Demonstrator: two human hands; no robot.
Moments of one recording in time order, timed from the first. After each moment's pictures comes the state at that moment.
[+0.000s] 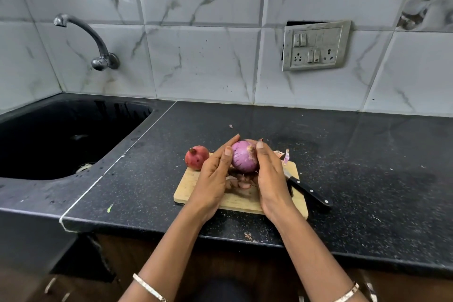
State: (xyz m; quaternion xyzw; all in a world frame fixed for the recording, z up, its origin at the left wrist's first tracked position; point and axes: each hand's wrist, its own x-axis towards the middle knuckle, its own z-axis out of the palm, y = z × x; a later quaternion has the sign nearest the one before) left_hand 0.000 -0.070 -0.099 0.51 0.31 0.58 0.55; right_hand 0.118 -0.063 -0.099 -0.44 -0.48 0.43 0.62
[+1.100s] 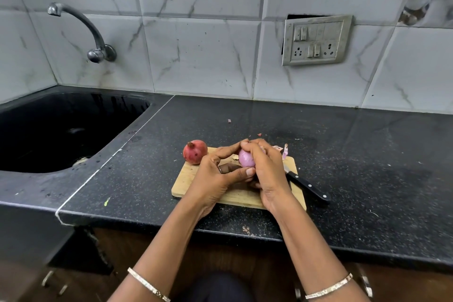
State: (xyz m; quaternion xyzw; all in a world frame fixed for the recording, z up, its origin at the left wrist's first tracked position) left_hand -0.004 -0.067 -0.108 0.54 0.29 0.55 0.57; right_hand 0.121 -0.056 -0.092 -0.45 -0.45 0.49 0.60
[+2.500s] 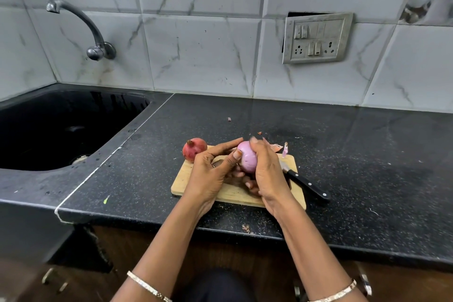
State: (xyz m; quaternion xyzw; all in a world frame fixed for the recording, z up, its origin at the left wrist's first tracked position) left_hand -0.002 -0.069 -0.105 0.50 0.33 0.60 0.53; right_hand 0.123 -0.075 -0.087 -0.45 -0.49 0.51 0.55
